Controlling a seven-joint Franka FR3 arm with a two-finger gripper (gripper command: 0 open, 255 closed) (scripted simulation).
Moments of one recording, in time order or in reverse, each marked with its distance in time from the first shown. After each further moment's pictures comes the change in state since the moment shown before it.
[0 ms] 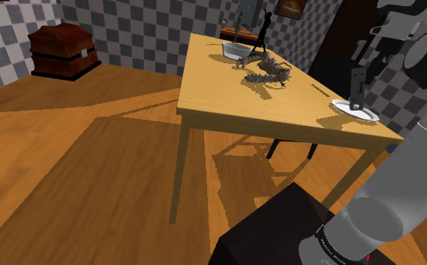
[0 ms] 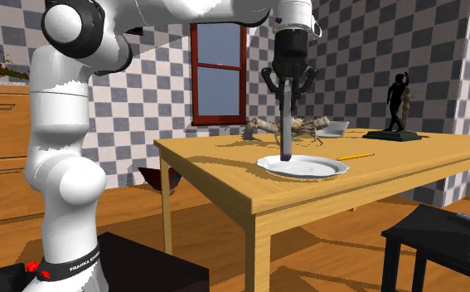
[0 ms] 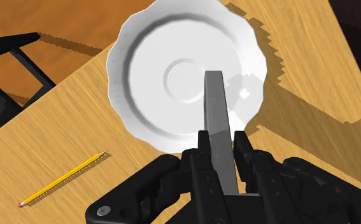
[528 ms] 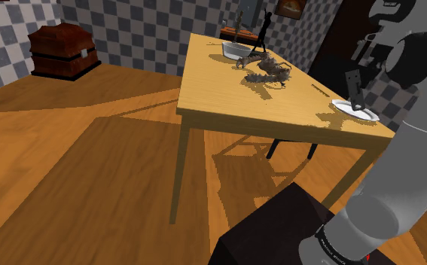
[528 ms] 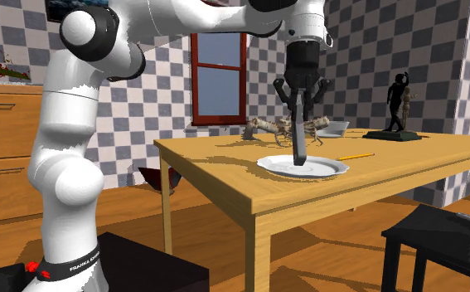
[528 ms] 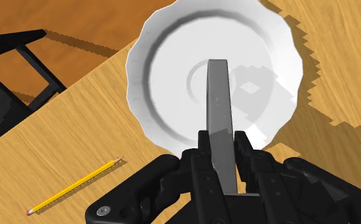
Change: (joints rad) arm -0.060 0.112 -0.020 0.018 0.096 0.057 -0.078
